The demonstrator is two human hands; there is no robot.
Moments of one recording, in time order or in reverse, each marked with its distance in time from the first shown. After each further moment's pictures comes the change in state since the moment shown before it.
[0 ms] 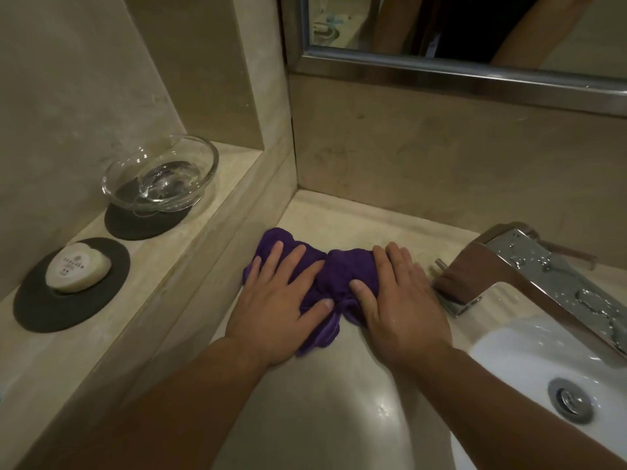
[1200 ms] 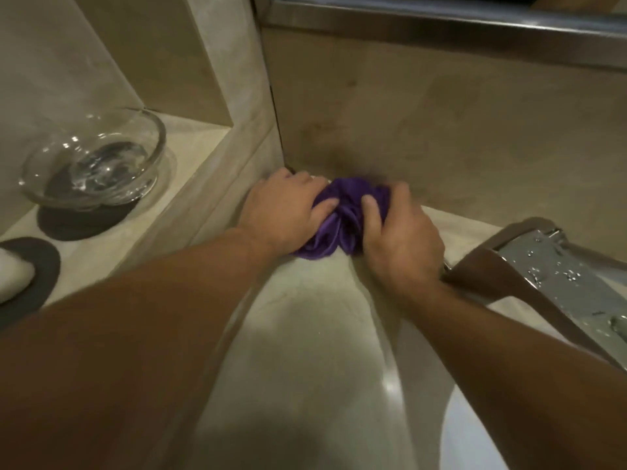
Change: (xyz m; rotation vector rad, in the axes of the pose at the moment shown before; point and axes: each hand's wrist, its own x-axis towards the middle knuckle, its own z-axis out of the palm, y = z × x) left_hand 0.120 0.012 -0.041 0.163 0.205 0.092; right_hand 0.080 -0.002 -0.027 0.216 0.300 0.194
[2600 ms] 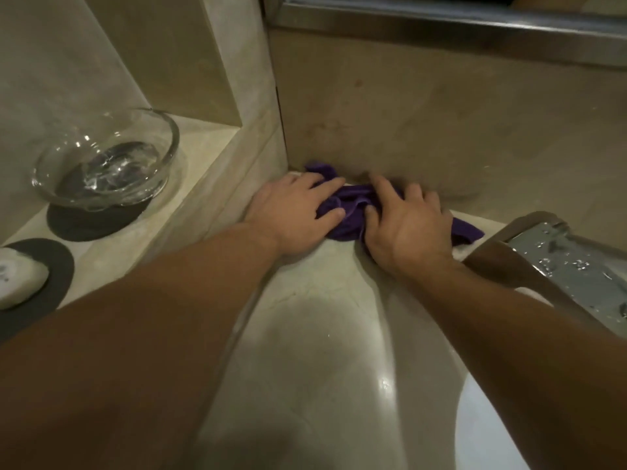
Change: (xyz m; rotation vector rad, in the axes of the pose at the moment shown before) left_hand 0.003 -0.007 0.004 -0.067 -0.183 -0.003; right_hand 0.011 -0.005 -0.006 -0.299 -0.158 -0.081
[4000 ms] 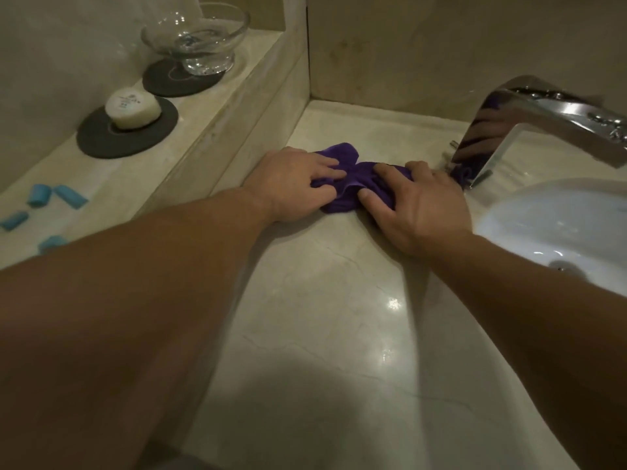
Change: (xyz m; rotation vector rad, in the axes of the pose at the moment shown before) left_hand -0.134 -0.012 0.013 -0.150 0.001 0.141; right_hand -0.143 -0.004 0.029 -0.127 0.024 -0.092
